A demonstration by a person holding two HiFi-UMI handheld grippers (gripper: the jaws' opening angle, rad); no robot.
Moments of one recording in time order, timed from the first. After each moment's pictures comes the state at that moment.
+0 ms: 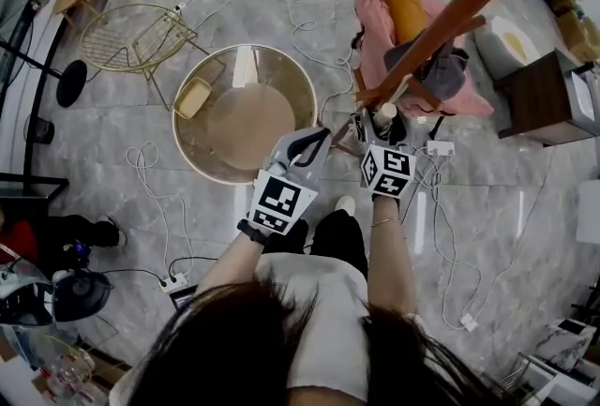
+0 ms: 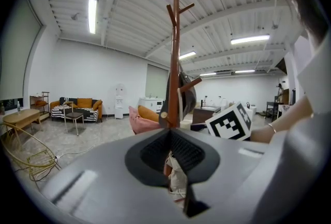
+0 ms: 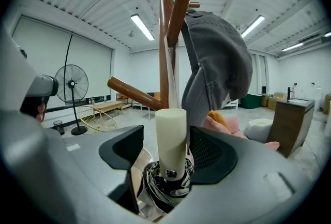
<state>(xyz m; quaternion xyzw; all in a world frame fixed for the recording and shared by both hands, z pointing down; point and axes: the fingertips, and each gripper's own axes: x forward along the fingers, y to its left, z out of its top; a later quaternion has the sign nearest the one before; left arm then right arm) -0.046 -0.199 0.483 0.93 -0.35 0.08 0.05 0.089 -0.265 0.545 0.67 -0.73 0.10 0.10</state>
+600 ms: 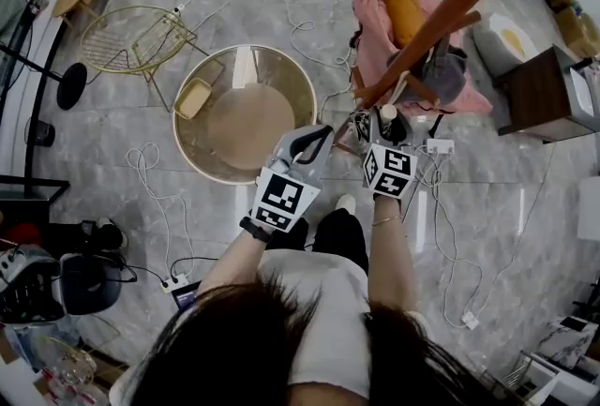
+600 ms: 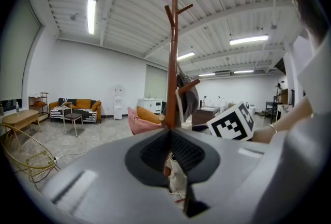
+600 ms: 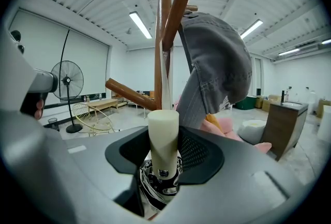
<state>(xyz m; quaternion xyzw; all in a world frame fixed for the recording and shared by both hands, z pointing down) -0.040 -0.199 0.479 0.93 -0.35 0.07 0.05 0.102 -0.258 0.542 0.69 -0.71 0.09 0.11</state>
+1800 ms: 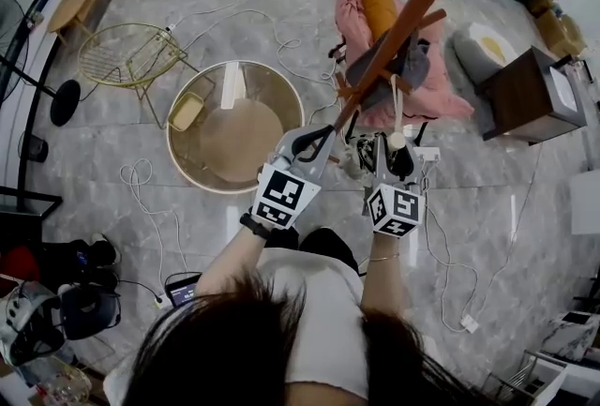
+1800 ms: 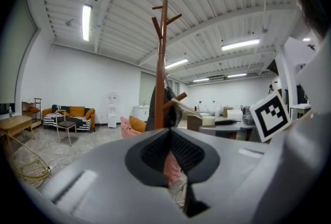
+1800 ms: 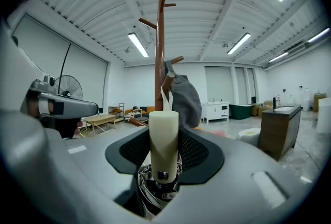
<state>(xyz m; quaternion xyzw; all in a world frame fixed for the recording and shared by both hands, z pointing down) -0.017 -0.176 0.443 0.94 -0.33 0.04 0.02 0.118 -0.159 0.459 0.71 -0.71 0.04 0.03</state>
